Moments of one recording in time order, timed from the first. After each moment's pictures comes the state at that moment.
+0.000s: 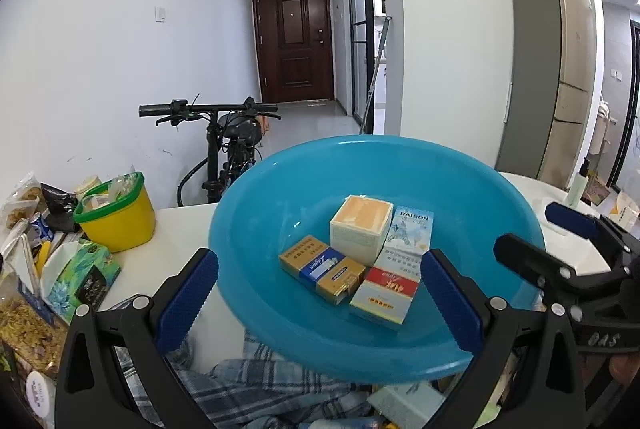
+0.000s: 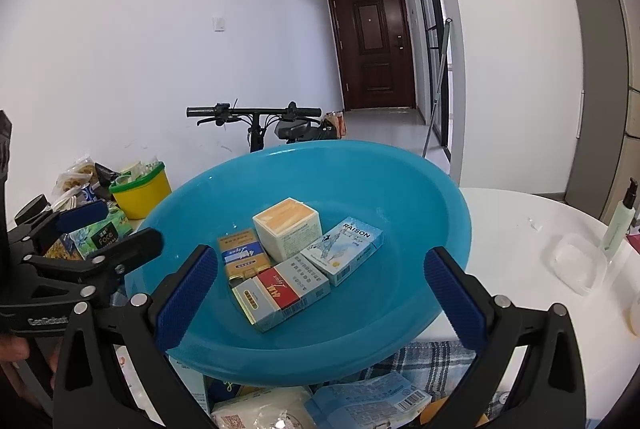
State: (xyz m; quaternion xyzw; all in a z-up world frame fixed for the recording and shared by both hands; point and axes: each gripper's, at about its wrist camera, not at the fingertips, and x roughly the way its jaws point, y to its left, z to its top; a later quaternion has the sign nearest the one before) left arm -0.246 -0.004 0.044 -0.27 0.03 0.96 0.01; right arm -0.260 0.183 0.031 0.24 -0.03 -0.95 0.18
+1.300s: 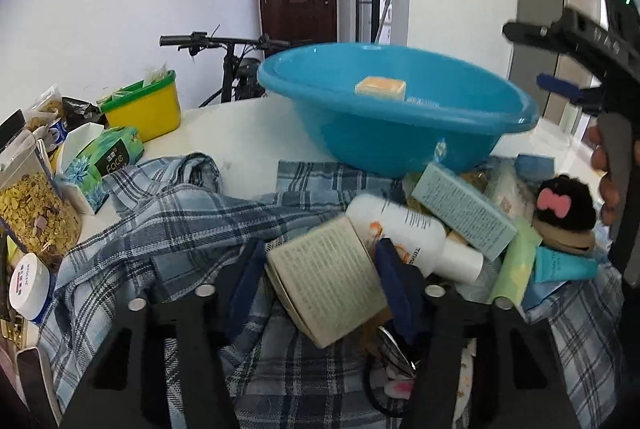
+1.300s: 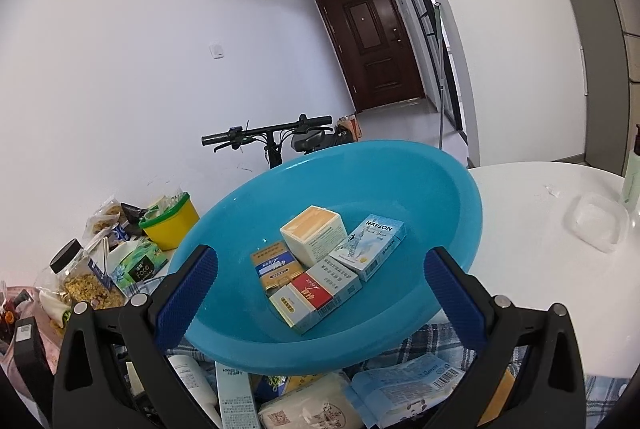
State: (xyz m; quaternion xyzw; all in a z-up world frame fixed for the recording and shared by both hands) left arm -0.142 -0.042 -0.040 -0.34 0.01 0.94 0.01; right arm -0.248 0.198 0.037 0.24 -0.12 -0.94 0.20
